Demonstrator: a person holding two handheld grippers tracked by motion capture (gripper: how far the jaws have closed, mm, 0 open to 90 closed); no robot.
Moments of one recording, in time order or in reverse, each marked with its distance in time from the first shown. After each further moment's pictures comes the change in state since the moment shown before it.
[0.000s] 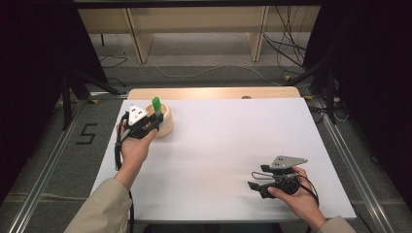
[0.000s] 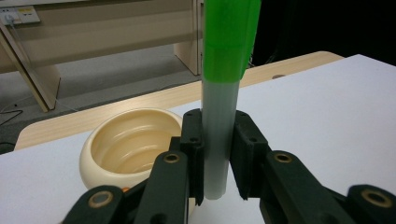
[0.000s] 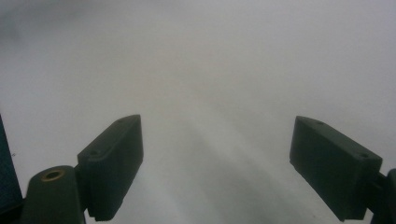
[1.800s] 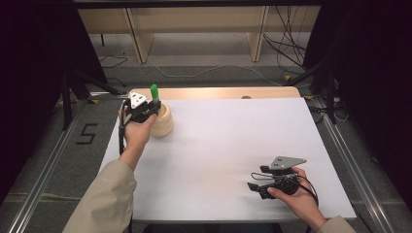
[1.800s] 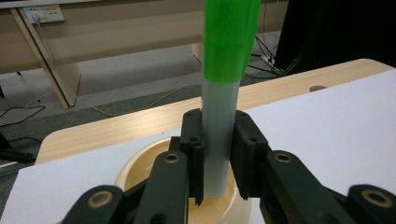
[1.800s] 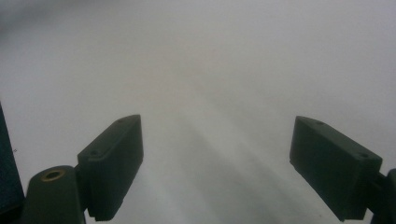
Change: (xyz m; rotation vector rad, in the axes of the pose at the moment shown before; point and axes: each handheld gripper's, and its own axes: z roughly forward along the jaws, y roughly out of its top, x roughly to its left) left arm 0.028 0.016 0.041 0.014 0.078 -0.018; right arm 0.000 -0.002 0.002 0.011 0.014 0.003
